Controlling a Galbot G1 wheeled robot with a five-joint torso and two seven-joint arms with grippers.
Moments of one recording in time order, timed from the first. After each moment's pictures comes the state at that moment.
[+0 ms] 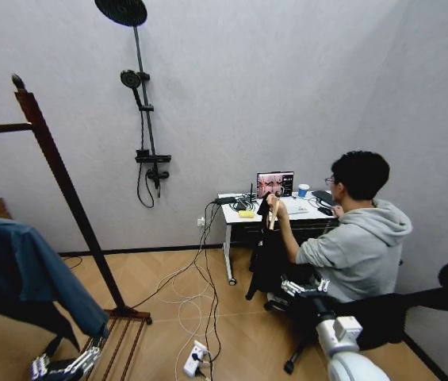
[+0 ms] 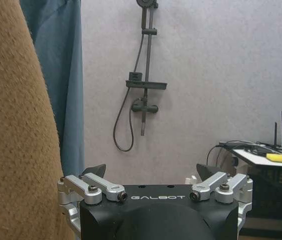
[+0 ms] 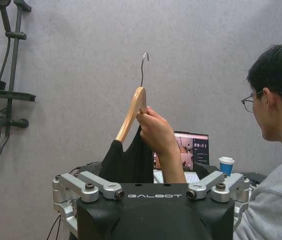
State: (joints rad) left arm 1.94 -1.35 -0.90 -2.27 -0.51 -0.14 0.13; right arm -1.33 1.37 0.76 2.09 0.16 -0.12 -0.03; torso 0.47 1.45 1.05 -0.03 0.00
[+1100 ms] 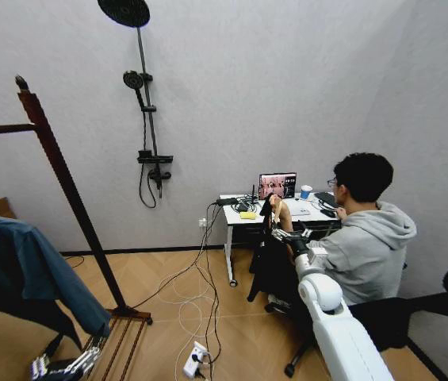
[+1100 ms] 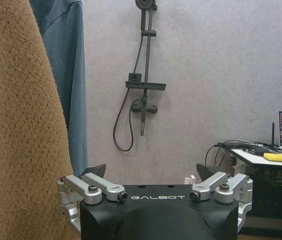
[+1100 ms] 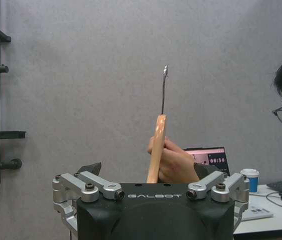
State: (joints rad) left arm 1.94 -1.35 -0.90 -2.27 -0.51 -0.14 0.13; right arm -0.82 1.24 0.51 1.77 0.36 -0.20 0.18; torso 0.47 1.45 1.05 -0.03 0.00
